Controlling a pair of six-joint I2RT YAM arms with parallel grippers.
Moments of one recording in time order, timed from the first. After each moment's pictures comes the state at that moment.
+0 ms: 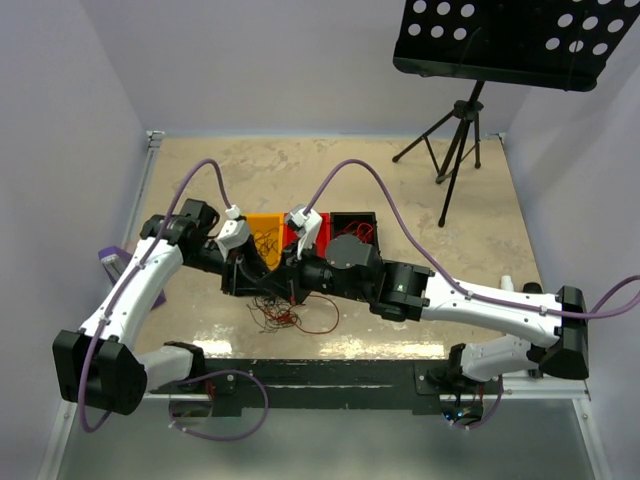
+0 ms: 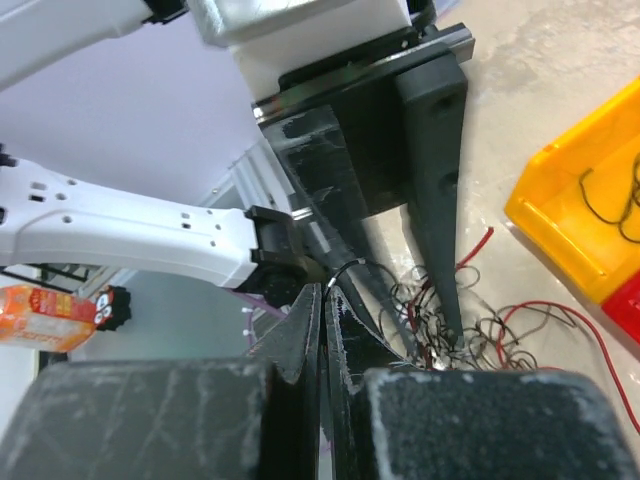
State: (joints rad) left arm -0.20 1.20 1.01 -1.28 1.44 1.14; right arm 1.26 1.30 1.18 -0.10 0.05 0.56
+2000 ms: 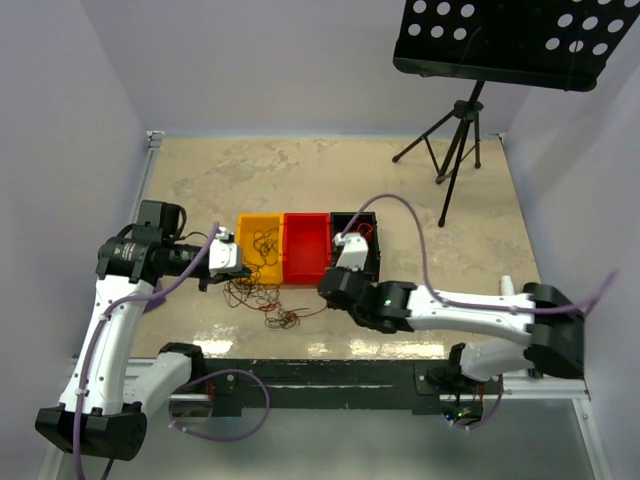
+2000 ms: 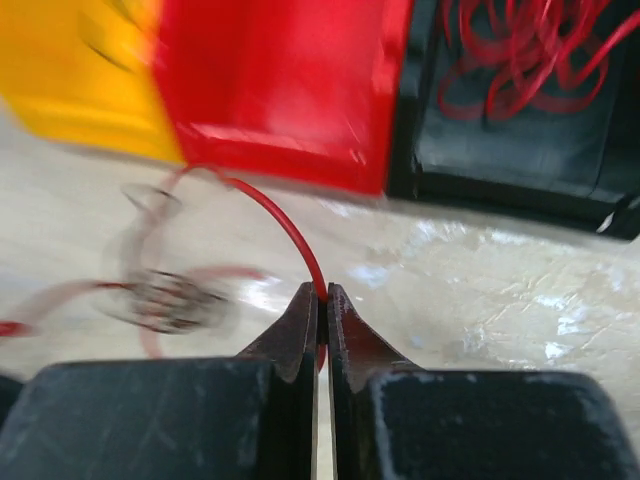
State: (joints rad) left arm -0.11 0.95 1.14 -1.28 1.04 1.23; right arm 1.23 1.40 0.83 -0.31 0.64 0.88
